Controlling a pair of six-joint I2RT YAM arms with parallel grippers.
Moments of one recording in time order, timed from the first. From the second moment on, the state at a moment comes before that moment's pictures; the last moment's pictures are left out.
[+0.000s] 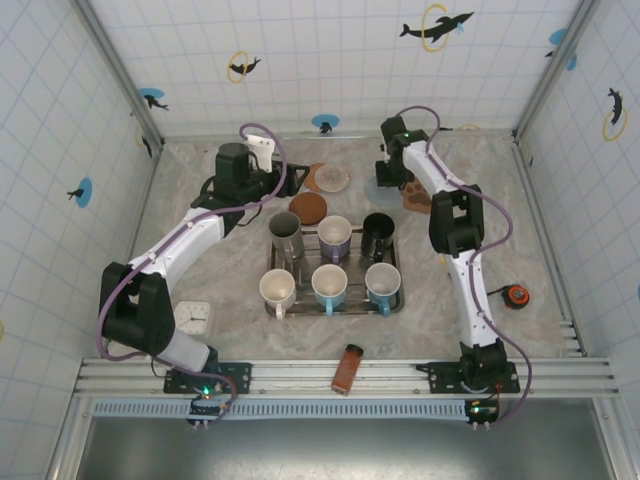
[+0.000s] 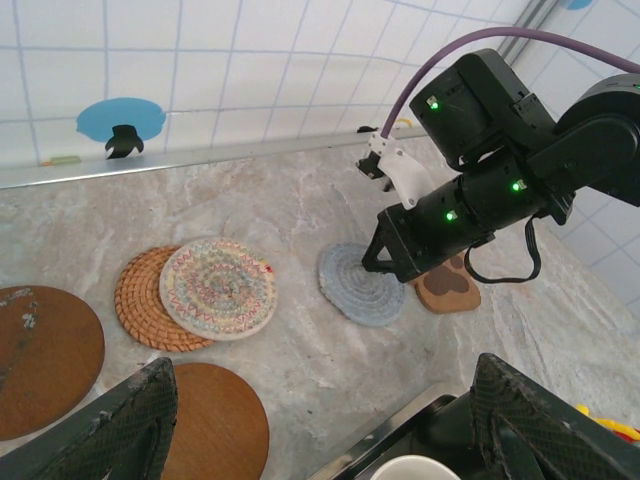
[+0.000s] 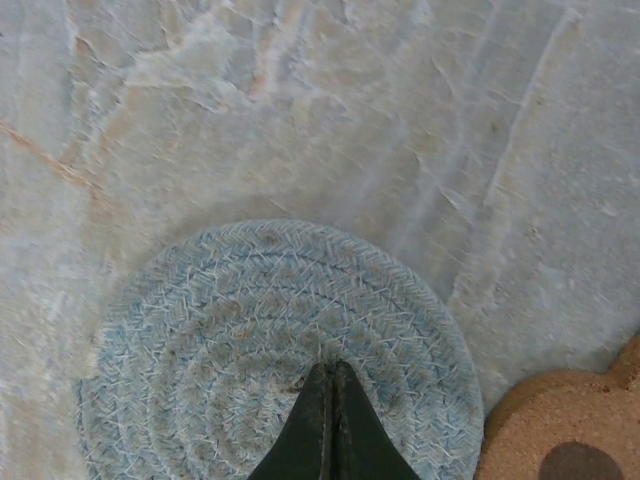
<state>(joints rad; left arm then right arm) -0.36 1.52 1.12 0.00 0.41 -0.21 0.30 2.56 2.32 -1.02 0.01 0.17</state>
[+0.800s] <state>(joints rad) -0.36 1.52 1.12 0.00 0.41 -0.21 0.26 2.54 2.29 -1.07 0.02 0.11</state>
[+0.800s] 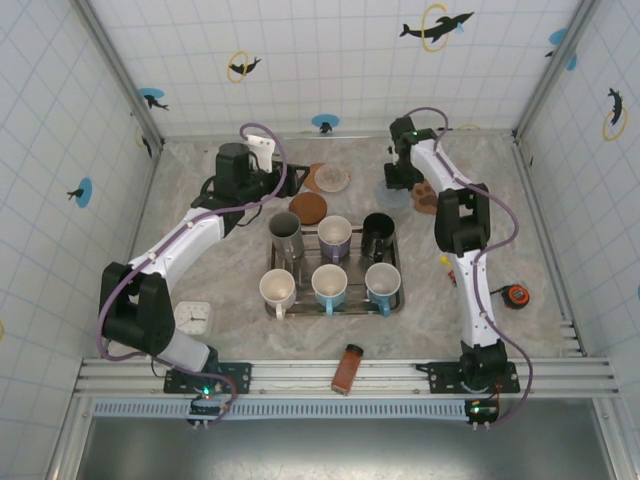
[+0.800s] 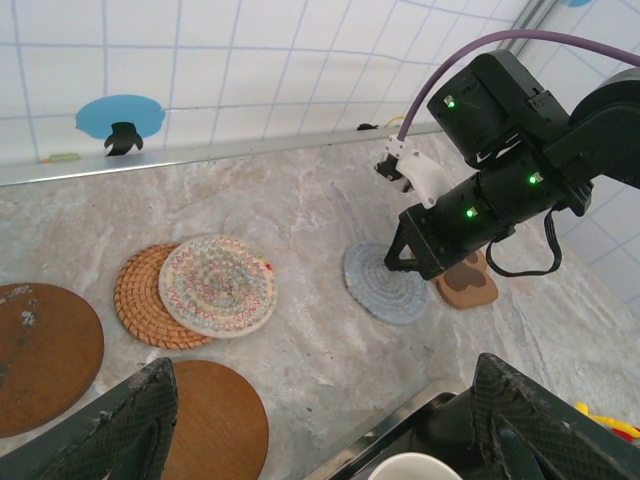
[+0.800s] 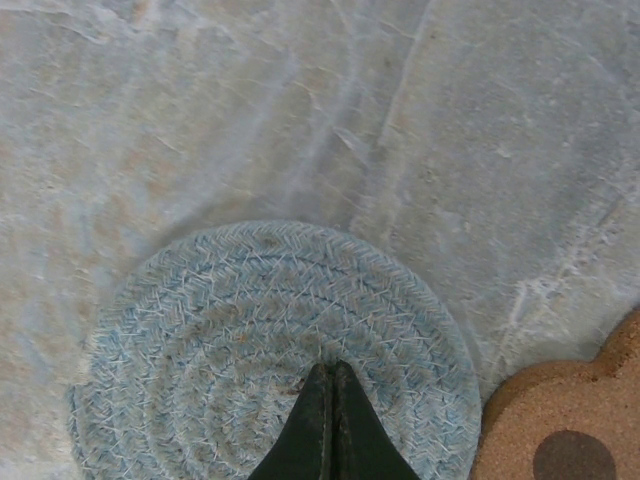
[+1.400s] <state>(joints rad) -0.37 1.53 1.12 -0.01 0.41 -0.21 0.26 2.55 2.48 -1.11 -0.05 0.13</state>
